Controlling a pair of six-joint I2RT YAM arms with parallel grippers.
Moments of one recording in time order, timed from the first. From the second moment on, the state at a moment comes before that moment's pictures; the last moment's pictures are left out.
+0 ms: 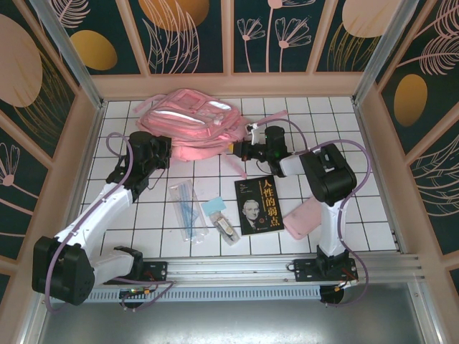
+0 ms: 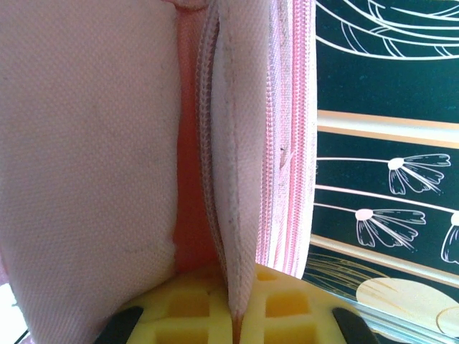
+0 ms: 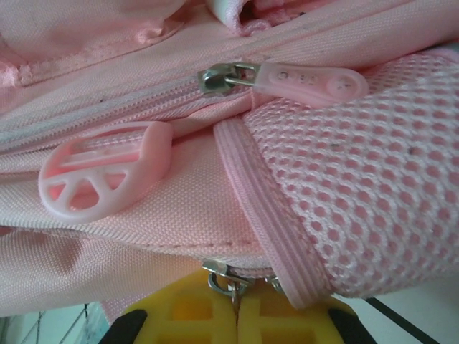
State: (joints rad) left arm -0.31 1.17 0.80 -0.08 -0.01 -1.60; right arm 0.42 2.06 1.03 0.68 -0.71 0.48
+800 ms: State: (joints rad) left arm -0.41 1.39 0.70 0.15 -0.21 -1.39; right arm 0.52 1.81 1.17 -0.17 -0.61 0.31
